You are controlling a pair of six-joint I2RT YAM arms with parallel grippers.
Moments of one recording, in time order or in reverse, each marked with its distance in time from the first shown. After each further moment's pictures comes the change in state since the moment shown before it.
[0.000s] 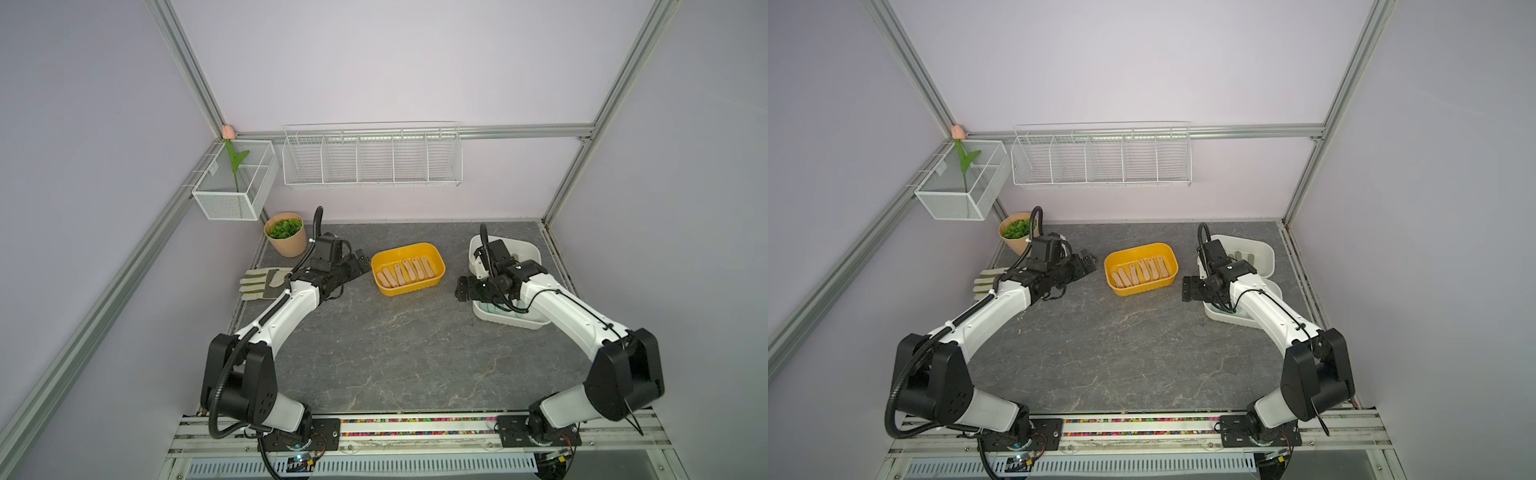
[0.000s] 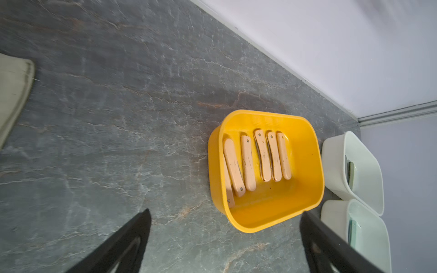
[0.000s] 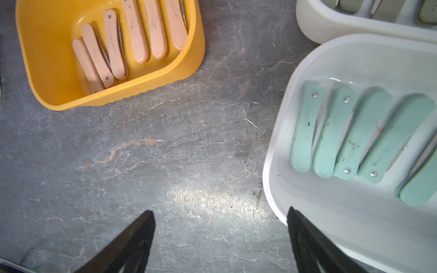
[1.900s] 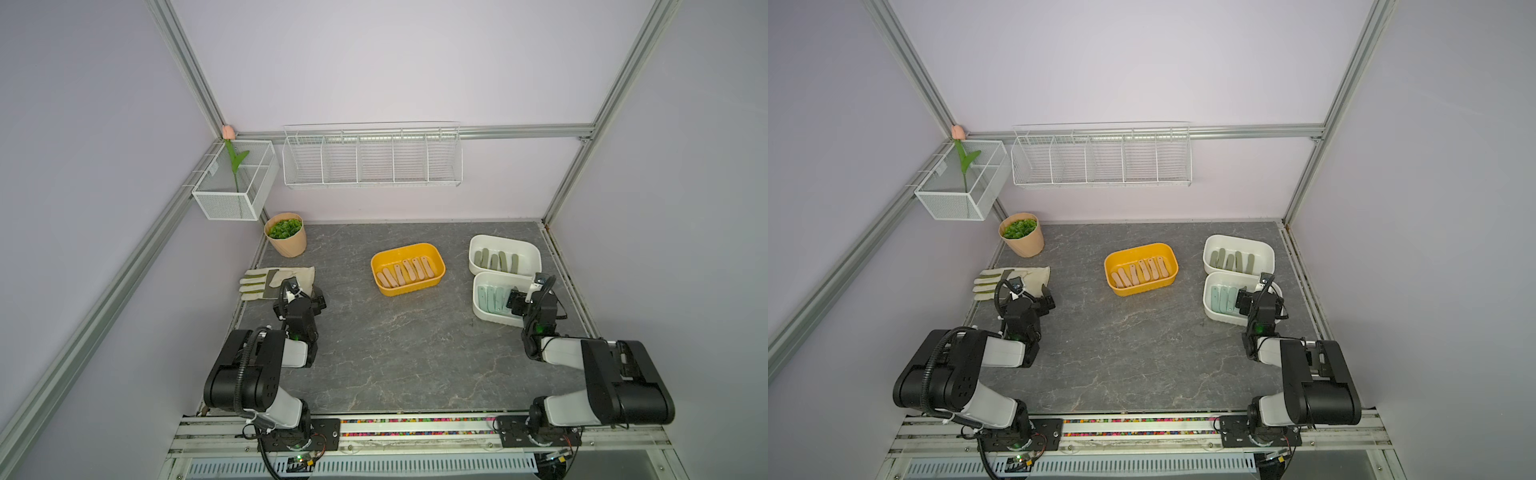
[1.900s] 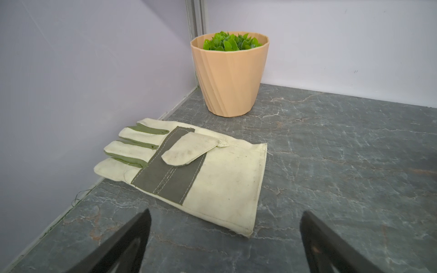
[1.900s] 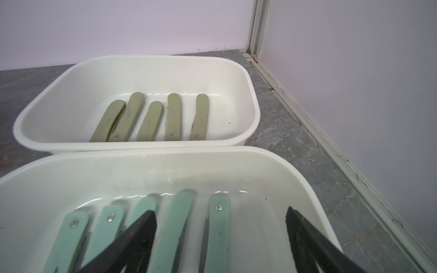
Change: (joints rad) left arm 0.235 0.113 -0.737 1.271 -0.468 0.561; right arm -0.403 -0.018 -0.822 1.519 0.318 -0.312
